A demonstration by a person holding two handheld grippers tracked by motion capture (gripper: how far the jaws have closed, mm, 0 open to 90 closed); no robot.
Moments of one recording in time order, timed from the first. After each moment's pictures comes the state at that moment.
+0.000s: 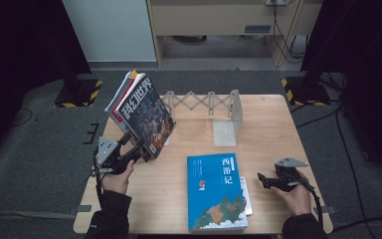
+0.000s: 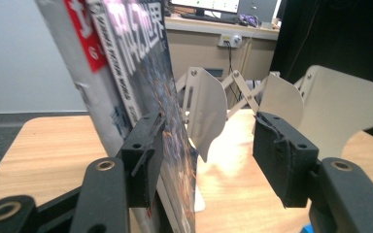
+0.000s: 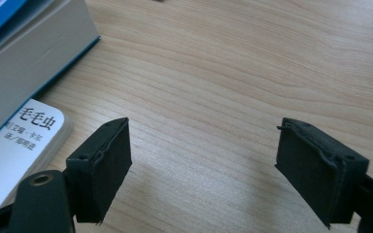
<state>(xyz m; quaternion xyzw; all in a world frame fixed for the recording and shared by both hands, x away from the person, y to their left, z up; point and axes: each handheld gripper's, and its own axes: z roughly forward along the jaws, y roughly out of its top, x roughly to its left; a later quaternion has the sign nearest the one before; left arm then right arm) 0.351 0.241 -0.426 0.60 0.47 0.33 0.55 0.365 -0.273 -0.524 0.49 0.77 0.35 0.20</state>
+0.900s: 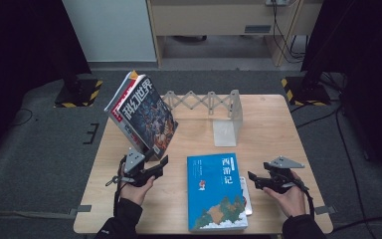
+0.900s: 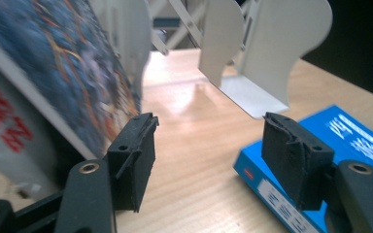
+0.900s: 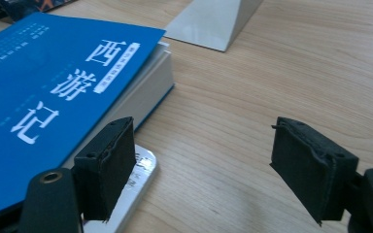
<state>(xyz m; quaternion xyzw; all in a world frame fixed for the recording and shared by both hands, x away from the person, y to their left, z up) 0.346 0.193 -0.471 0.69 0.44 0.24 0.52 0.354 -0.244 -0.504 0.46 0.76 0.42 0.19</state>
